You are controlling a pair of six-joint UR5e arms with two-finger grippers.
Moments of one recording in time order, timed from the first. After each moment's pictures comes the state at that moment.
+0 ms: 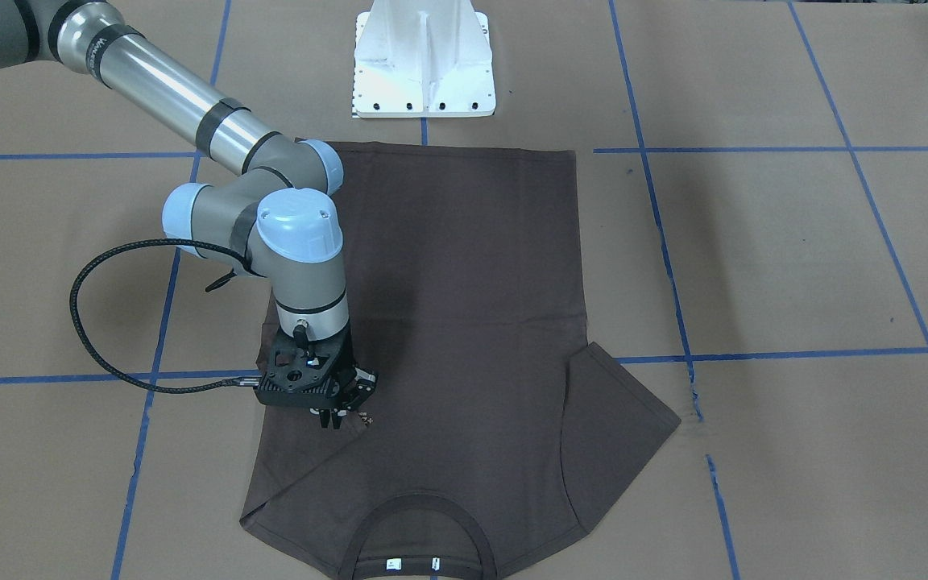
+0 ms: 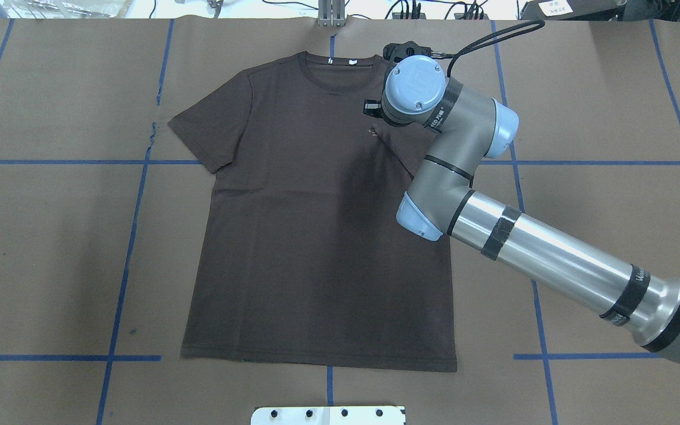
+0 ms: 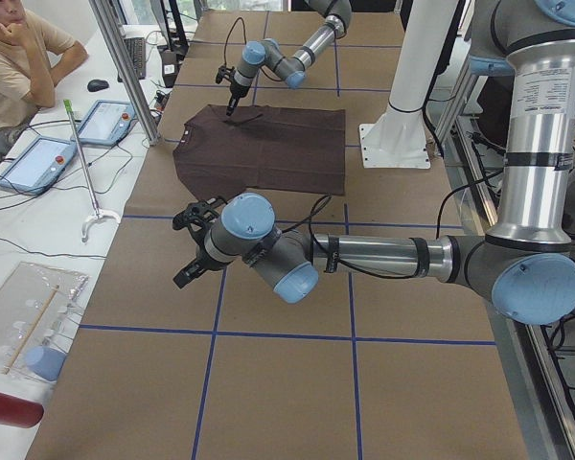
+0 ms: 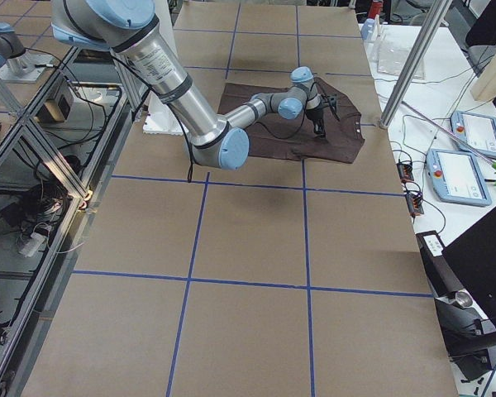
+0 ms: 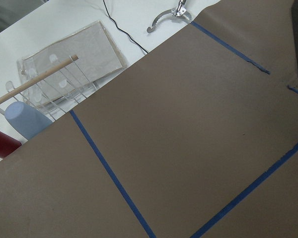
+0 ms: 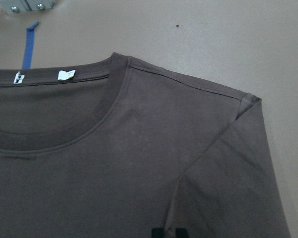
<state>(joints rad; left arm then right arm) -1.56 -1.58 -1.58 -2.34 -2.34 0.12 0.69 -0.74 1.17 -1.16 1.60 1.22</state>
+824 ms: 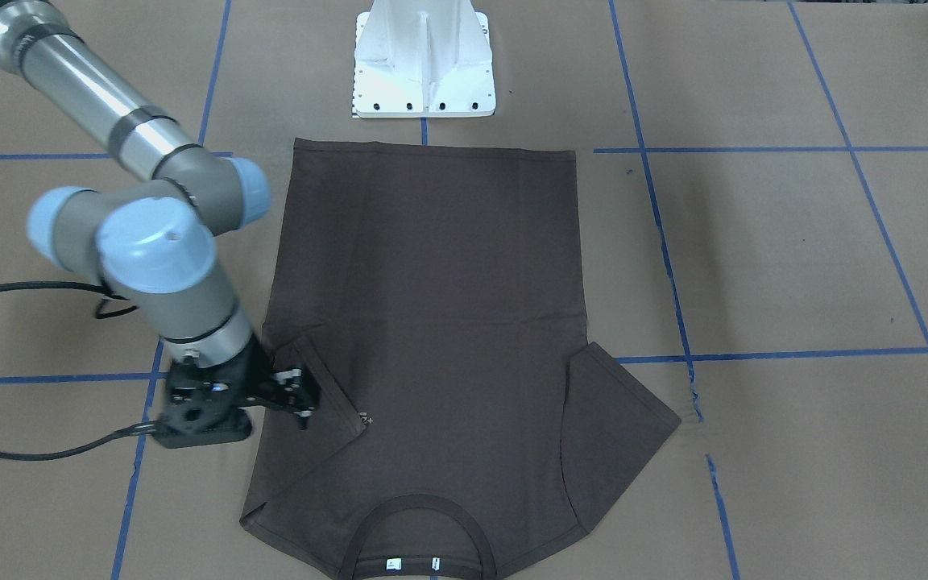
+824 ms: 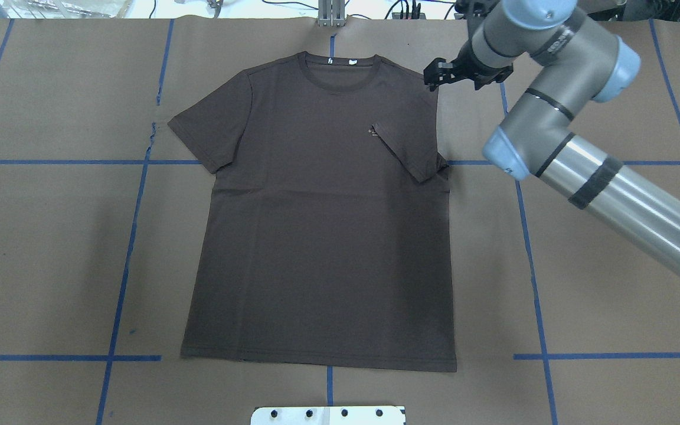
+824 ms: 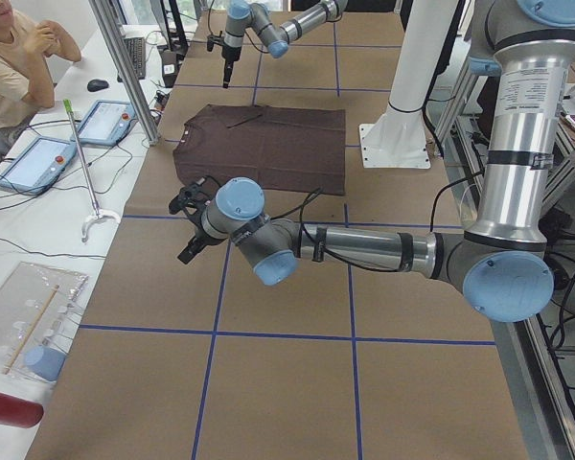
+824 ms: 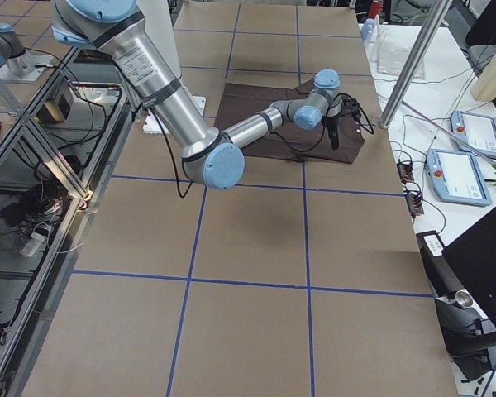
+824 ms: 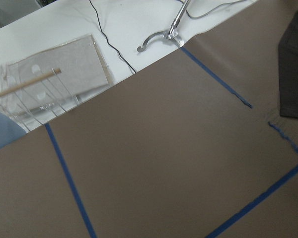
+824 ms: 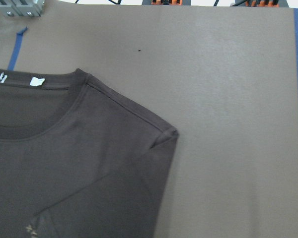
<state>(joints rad) -1.41 -1.66 -1.56 -2.46 -2.32 -0.37 0.95 -0.93 1.36 -1.17 2.02 0.85</state>
